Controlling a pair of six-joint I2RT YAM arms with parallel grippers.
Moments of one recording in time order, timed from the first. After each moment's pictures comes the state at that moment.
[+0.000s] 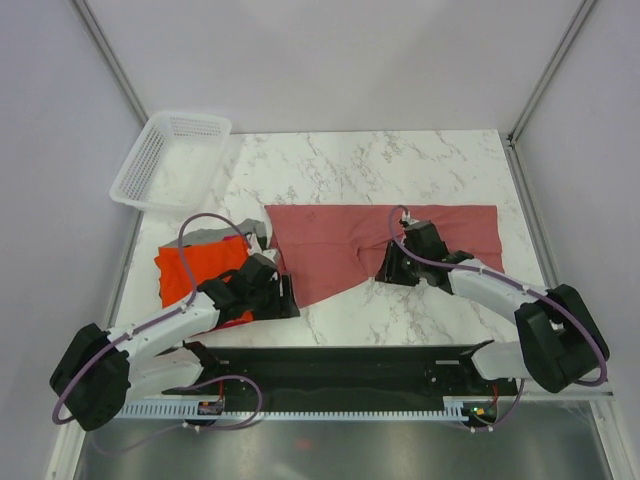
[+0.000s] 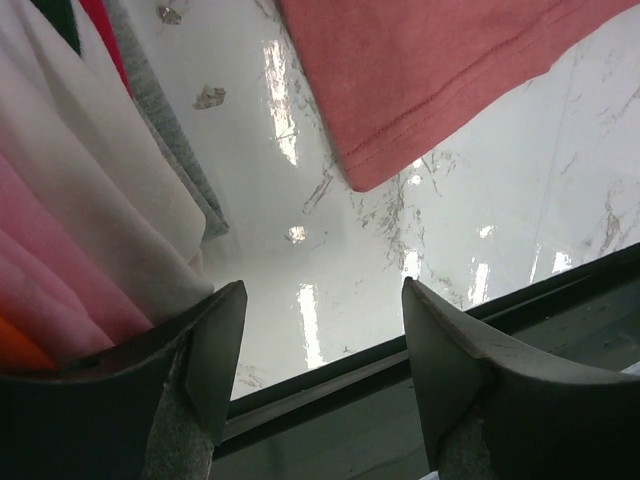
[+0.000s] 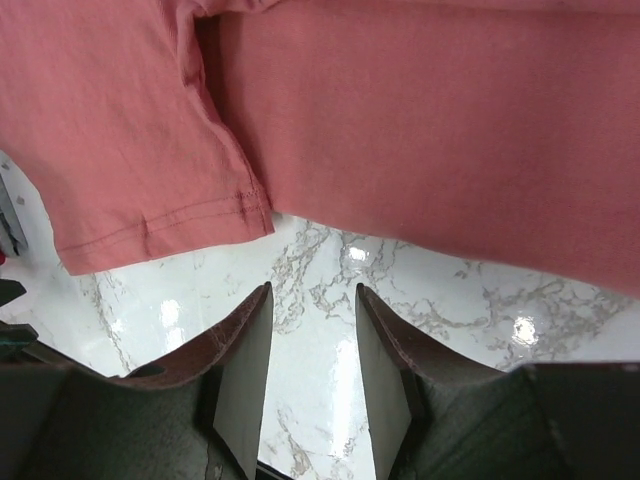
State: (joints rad) left arm -0.71 1.06 0.49 -0.42 0.06 -0.73; right arm 0.46 1.33 0.62 -0.19 -0.19 0.58
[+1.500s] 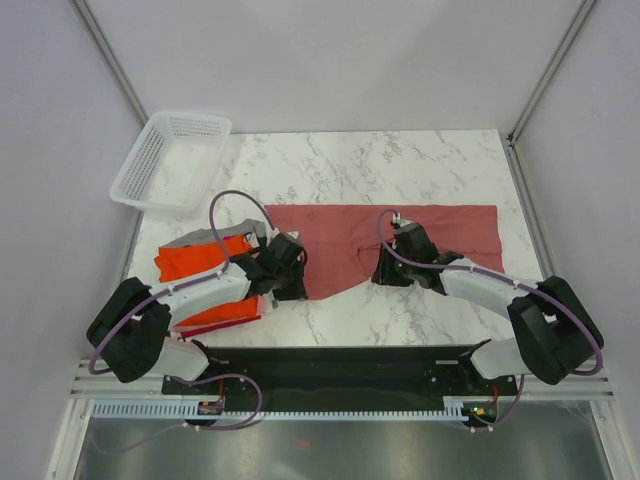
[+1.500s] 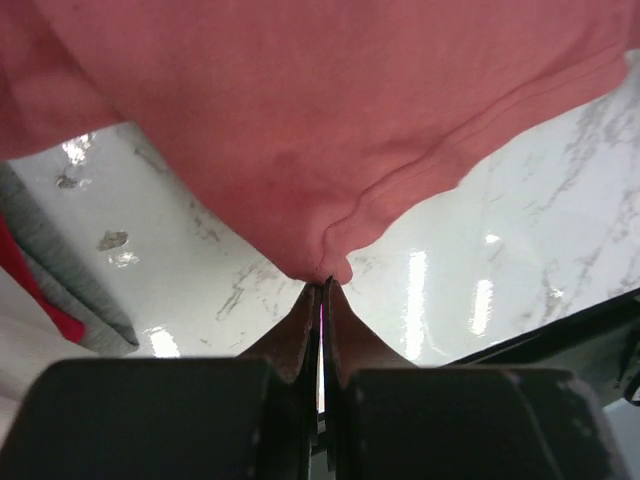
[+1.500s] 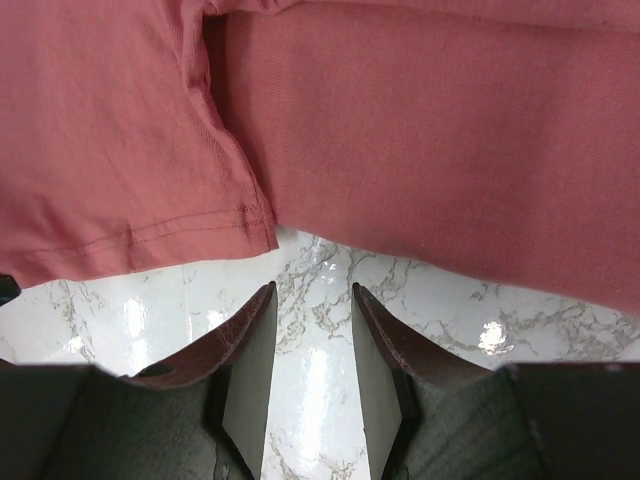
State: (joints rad) left arm -0.75 1.39 0.70 -0.36 0.02 -0.75; right arm 0.54 1.39 0.63 -0.15 -0.10 0.58
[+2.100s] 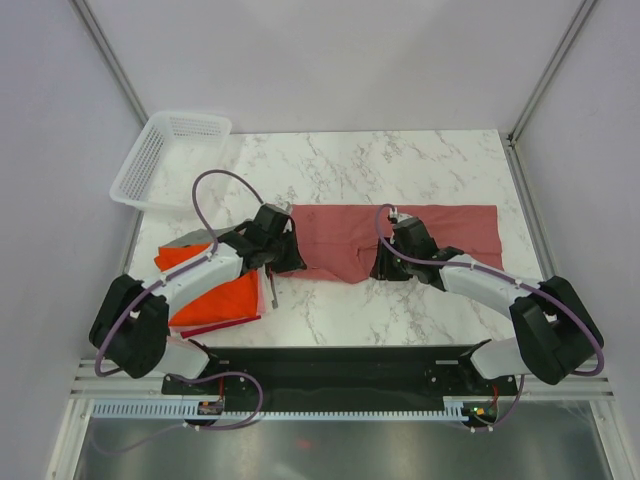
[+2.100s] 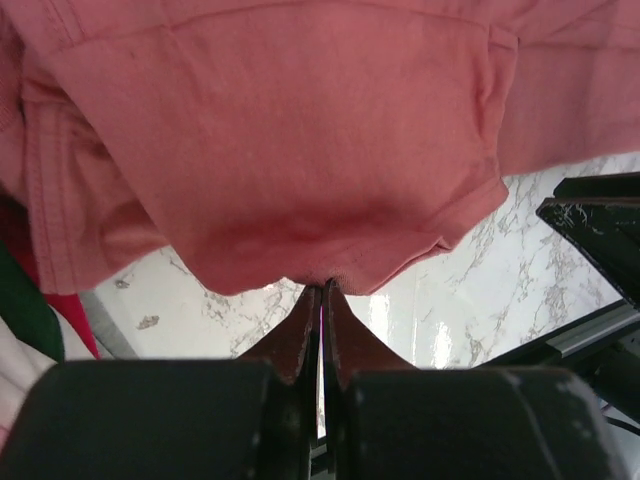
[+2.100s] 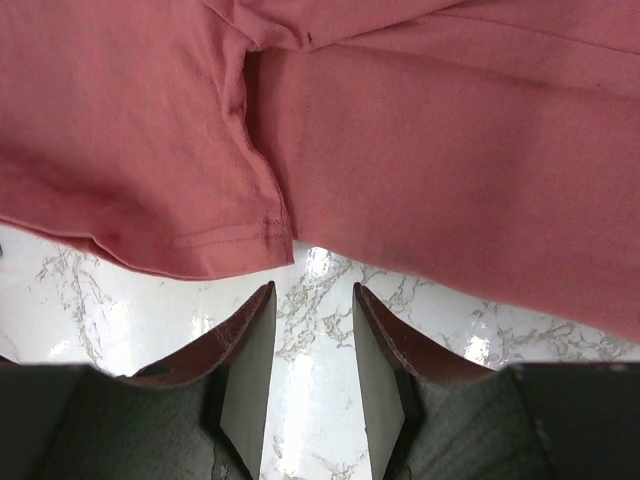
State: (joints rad) left arm -0.60 1.41 0.86 -0.37 0.09 -0.69; right arm 0.54 1.39 0.68 -0.17 -0.10 0.53
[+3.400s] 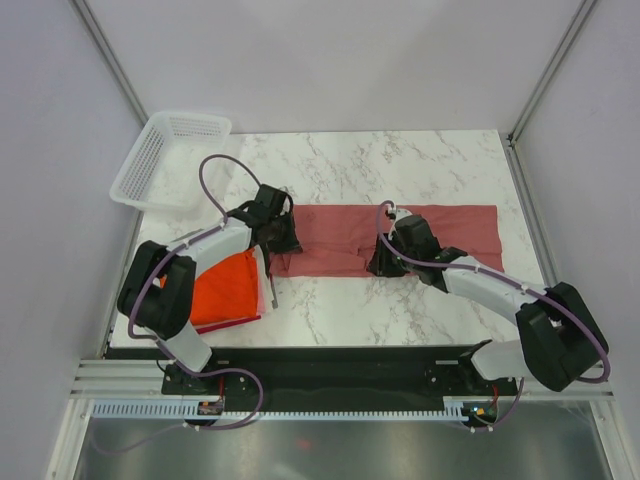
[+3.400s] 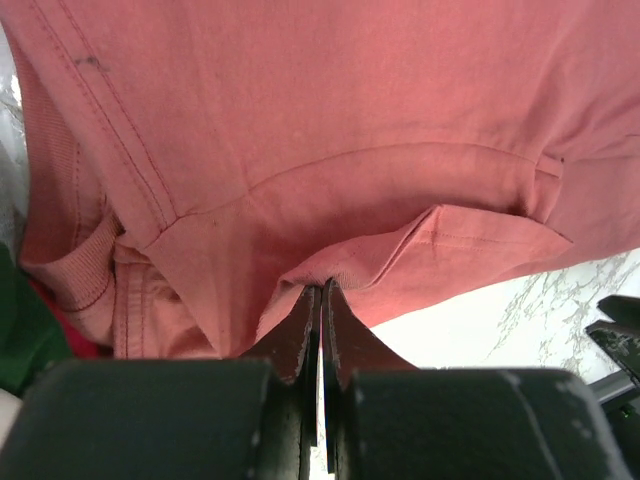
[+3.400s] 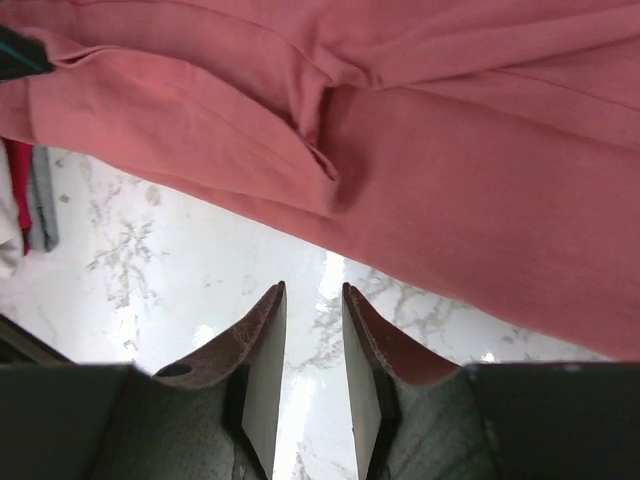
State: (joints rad) left arm -0.46 1.65 1.03 -0.36 0.14 -0.60; right arm 0.54 1.34 0.68 -0.13 -0.14 0.49
